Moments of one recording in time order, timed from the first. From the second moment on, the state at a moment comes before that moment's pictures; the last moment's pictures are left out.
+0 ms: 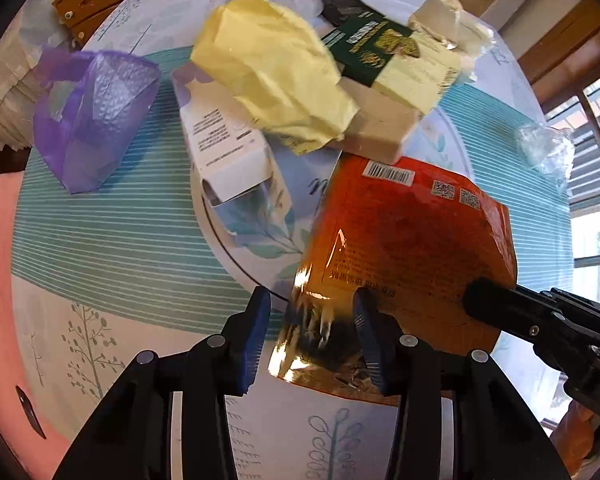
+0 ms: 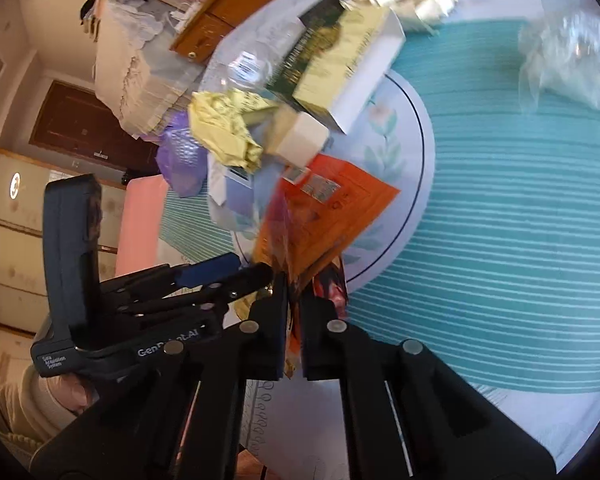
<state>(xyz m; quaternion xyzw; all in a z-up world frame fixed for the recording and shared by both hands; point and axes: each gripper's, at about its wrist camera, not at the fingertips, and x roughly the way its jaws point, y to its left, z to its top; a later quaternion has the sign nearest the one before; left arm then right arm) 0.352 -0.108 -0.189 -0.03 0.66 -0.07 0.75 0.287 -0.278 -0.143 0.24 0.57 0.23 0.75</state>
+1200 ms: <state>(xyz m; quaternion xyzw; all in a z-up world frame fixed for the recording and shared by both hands) 0.451 -0.399 -0.134 0.34 0.53 -0.35 0.70 0.212 -0.506 -0.076 0.34 0.50 -0.06 0.79</state>
